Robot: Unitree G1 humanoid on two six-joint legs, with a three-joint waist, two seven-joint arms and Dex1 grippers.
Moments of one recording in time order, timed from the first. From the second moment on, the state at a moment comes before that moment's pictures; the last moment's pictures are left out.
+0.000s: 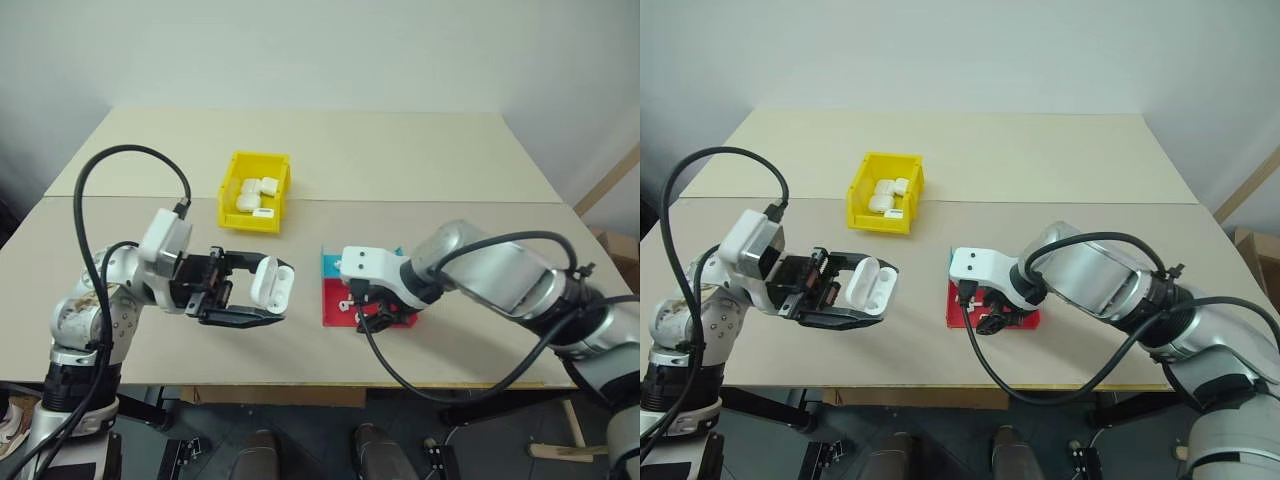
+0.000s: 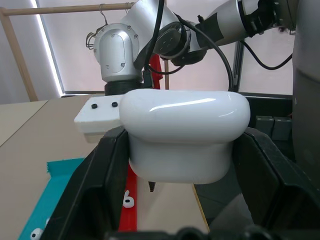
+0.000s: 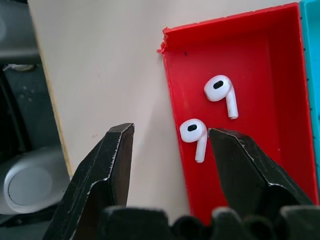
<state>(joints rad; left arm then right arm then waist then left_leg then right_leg) -0.44 0.66 0.12 -0.20 -0.73 0.40 -1.52 -1.09 -0.78 0.81 -0.32 0.38 1.28 0.98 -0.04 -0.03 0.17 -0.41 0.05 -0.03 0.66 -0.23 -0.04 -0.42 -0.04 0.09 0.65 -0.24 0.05</state>
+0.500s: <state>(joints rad) -0.40 0.68 0.11 -0.25 -0.74 0.39 -1.48 -1.12 -0.71 0.90 -0.16 0.25 1.20 1.03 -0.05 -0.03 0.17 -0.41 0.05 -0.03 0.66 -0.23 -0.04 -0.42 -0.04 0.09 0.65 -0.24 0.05</state>
